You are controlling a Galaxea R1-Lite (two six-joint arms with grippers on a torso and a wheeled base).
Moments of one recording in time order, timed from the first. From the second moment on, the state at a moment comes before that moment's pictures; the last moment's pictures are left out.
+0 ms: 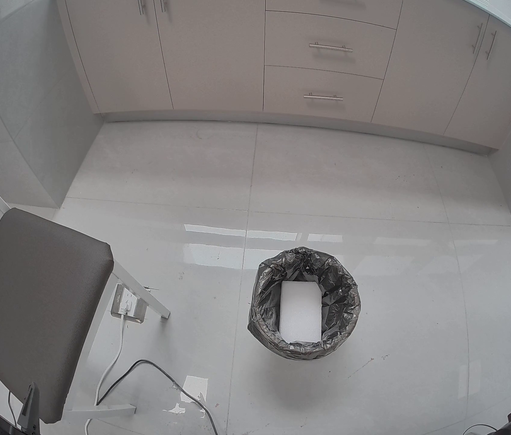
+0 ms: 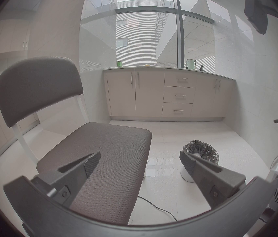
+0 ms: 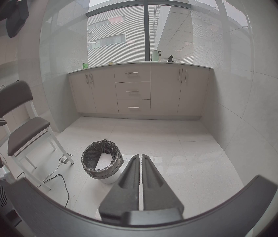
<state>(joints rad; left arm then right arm) 0.00 0.02 -0.02 0.00 -0.03 0.02 0.00 0.01 -0.02 0.00 0.00 0.00</state>
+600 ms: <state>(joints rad) 0.00 0.02 -0.02 0.00 -0.03 0.02 0.00 0.01 -0.02 0.00 0.00 0.00</state>
